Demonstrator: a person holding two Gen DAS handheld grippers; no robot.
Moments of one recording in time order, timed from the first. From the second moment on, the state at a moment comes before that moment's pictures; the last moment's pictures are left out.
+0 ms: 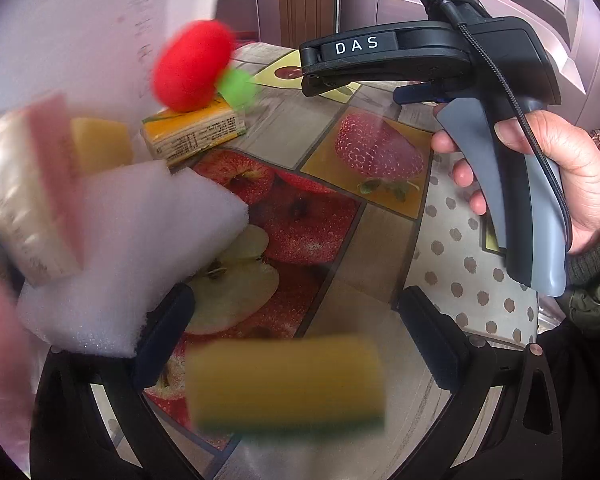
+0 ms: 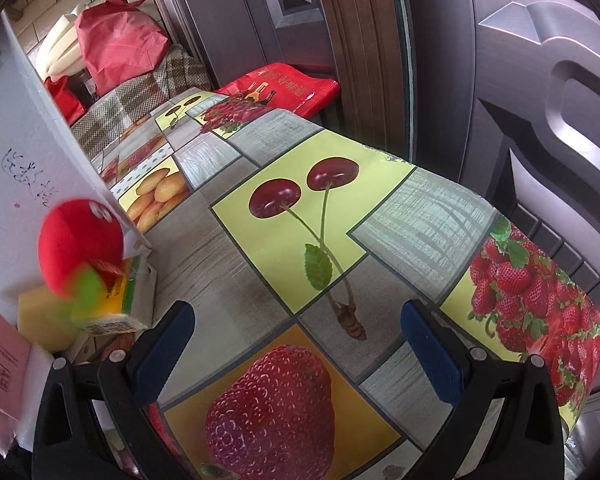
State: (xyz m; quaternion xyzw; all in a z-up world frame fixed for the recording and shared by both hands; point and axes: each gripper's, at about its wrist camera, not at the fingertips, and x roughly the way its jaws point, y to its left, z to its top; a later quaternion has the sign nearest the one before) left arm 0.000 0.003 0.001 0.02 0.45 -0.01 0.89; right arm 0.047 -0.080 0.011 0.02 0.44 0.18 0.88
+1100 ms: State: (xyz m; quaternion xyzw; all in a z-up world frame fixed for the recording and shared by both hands) left arm -0.002 0.000 0.001 0.02 0.45 -0.01 0.89; right arm 0.047 -0.081 0.010 0.02 0.44 0.18 0.88
